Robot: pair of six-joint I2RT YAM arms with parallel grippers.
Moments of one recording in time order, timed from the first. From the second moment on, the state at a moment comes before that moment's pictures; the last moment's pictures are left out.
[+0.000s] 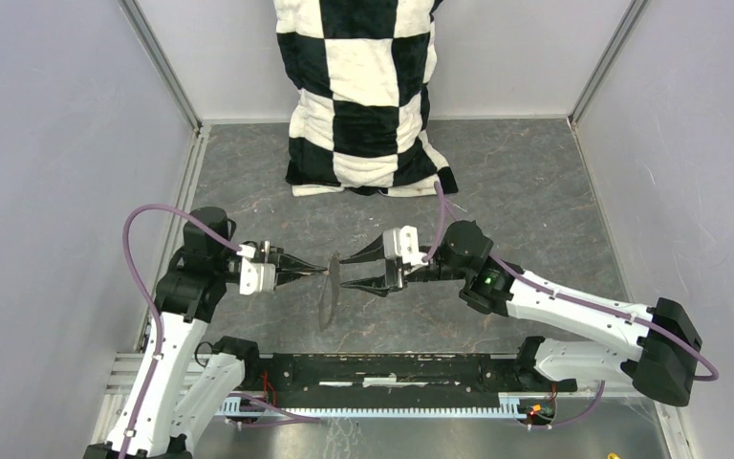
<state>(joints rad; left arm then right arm) -0.19 0.70 0.84 -0.65 1.40 0.94 1.01 1.14 0.79 0.45 -0.62 -0.16</state>
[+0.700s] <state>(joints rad) -0.30 0.75 0.85 -0.65 1.37 1.04 1.12 1.14 0.82 0.36 -0.43 -0.34</state>
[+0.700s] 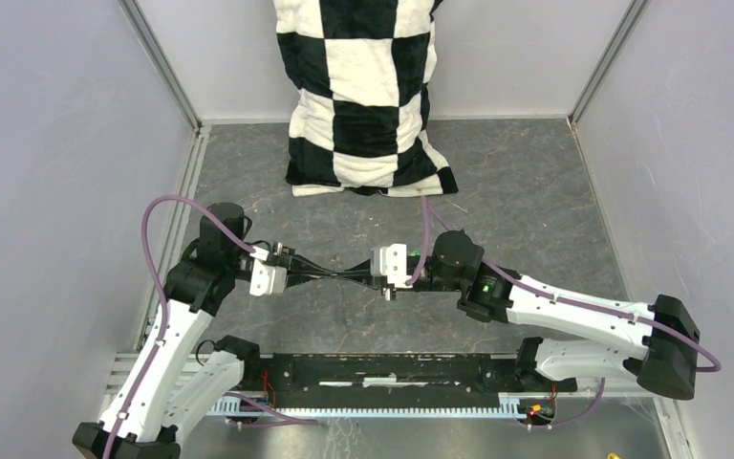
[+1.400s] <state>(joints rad) -0.31 0.75 0.85 -0.64 1.29 0.96 1.19 1.18 1.02 -0.03 -0.25 -0.48</state>
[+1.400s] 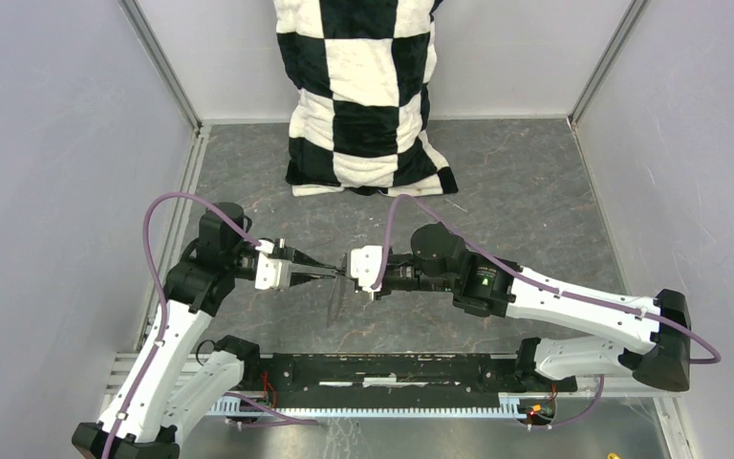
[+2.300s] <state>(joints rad) -0.31 0.68 0.83 -0.64 1.28 1.13 1.22 1.01 0.95 0.00 -0.23 -0.48</state>
